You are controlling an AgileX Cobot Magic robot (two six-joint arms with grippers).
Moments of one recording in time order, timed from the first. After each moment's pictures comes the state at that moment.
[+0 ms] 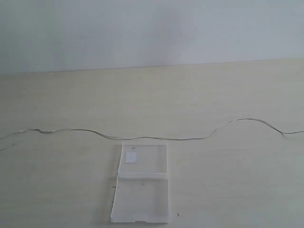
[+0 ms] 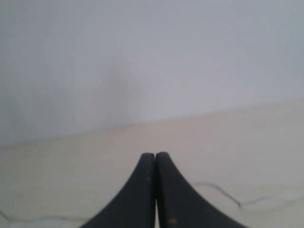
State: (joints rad) left arm 0.18 0.01 0.00 0.04 0.37 -0.03; right arm 0.14 0.01 0.00 0.13 0.12 0.03
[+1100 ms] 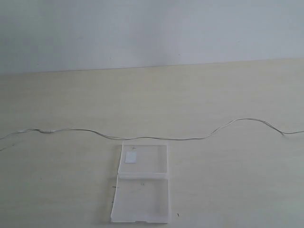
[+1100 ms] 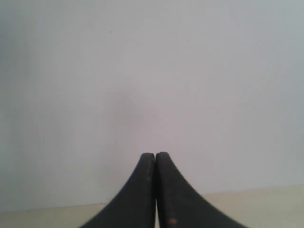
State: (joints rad) left arm 0.18 0.01 0.00 0.04 0.37 -0.03; right arm 0.14 0.33 -0.48 0.13 0.13 0.01
